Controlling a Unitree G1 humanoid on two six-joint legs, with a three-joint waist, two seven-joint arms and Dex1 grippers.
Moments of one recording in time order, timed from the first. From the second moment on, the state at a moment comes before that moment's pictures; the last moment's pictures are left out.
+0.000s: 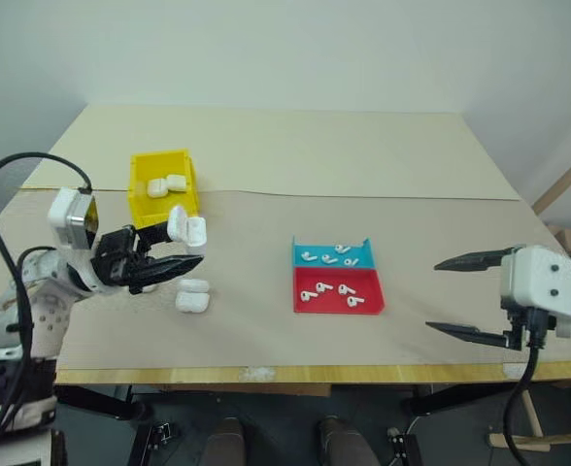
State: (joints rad) left arm -0.42 0.76 0.24 0.09 -0.90 0.40 -1.45; right arm 0.04 -1.11 -0.44 -0.57 0.45 0.37 1.20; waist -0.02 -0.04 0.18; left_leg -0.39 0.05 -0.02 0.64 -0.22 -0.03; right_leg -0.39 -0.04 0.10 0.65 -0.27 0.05
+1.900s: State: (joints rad) left arm -0.22 0.67 0.20 -0.08 -0.74 0.22 -1.54; right arm -0.89 -0.81 0.69 -0.13 -0.26 0.46 1.40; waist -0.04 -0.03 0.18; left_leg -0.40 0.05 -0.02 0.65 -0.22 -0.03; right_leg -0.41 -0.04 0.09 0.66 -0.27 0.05
